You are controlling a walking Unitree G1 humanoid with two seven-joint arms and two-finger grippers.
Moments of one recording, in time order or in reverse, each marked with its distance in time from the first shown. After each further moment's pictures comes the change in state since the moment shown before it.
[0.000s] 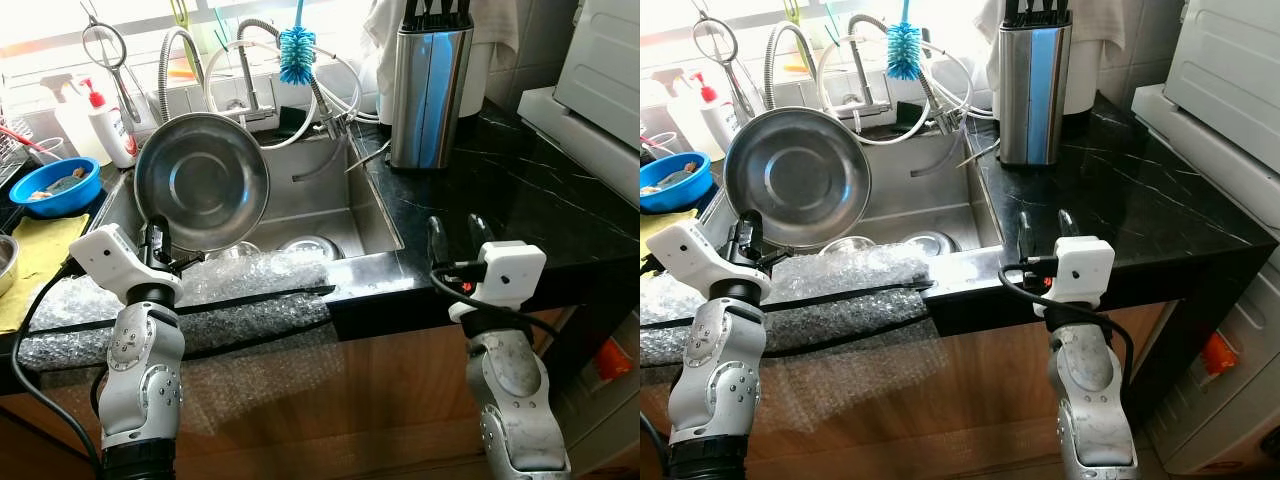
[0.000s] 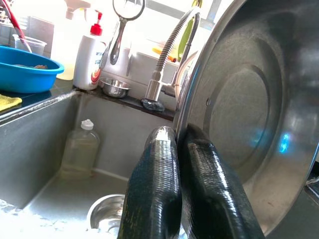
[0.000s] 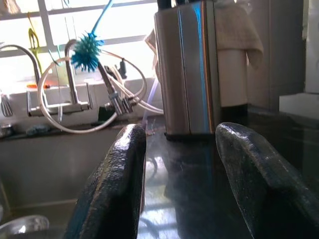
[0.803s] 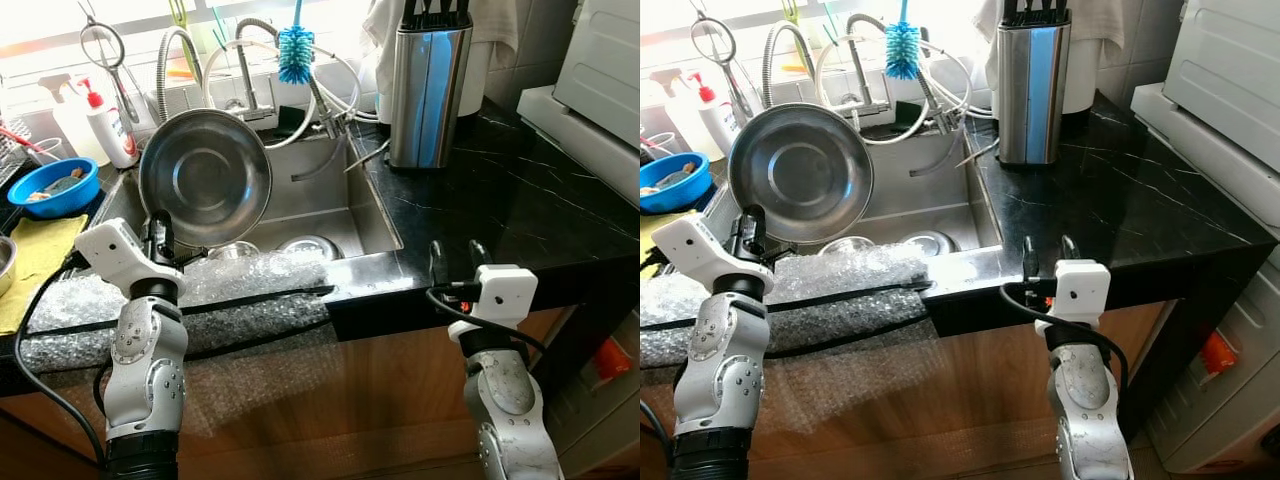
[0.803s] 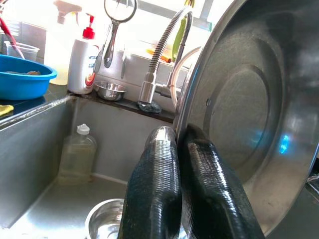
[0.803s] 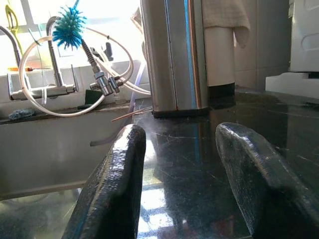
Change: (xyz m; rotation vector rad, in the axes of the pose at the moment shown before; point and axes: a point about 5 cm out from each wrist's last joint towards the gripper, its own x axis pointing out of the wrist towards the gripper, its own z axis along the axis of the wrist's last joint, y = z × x) left arm 0.005 -0.004 -0.002 0.032 -0.006 -0.014; right arm -0.009 -0.001 -0.019 -0.003 0.046 -0.044
